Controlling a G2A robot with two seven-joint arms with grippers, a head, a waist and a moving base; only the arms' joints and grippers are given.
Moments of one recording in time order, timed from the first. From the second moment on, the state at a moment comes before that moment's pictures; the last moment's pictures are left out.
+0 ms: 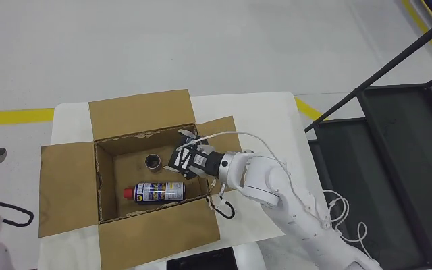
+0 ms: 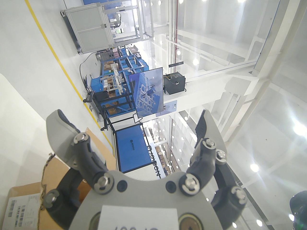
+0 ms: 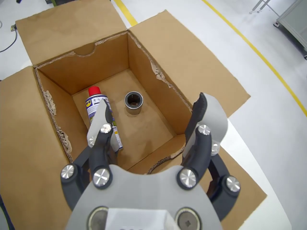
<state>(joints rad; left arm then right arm) 1.83 -1.29 -2.18 -2.07 -0.42 -0.19 -0.31 -1.22 -1.29 0.97 -2.03 -1.21 -0.44 0.74</state>
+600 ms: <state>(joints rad) 1.83 -1.29 -2.18 -2.07 -0.42 -0.19 -0.31 -1.04 -1.35 0.76 -1.86 -1.12 -0.35 0.84</state>
